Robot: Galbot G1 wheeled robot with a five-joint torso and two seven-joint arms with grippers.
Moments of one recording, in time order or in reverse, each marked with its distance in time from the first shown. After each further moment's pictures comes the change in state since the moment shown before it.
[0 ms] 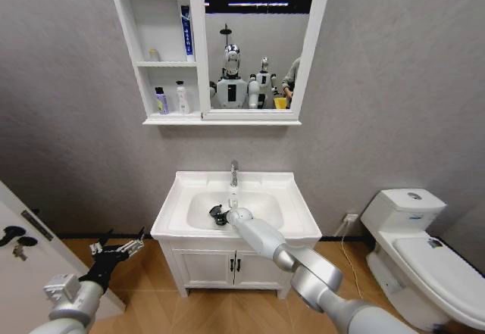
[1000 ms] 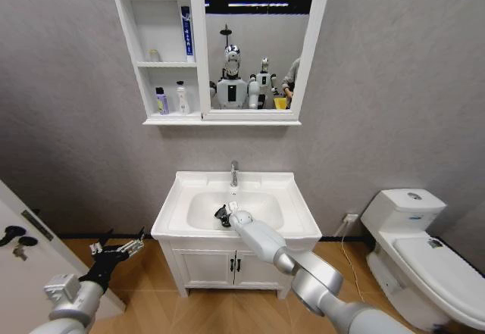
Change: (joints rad) left arm 0.000 0.000 0.000 0.000 0.000 0.000 0.000; right arm -0.018 -0.017 0.028 -0.007 -0.252 -0.081 0.209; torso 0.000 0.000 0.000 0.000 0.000
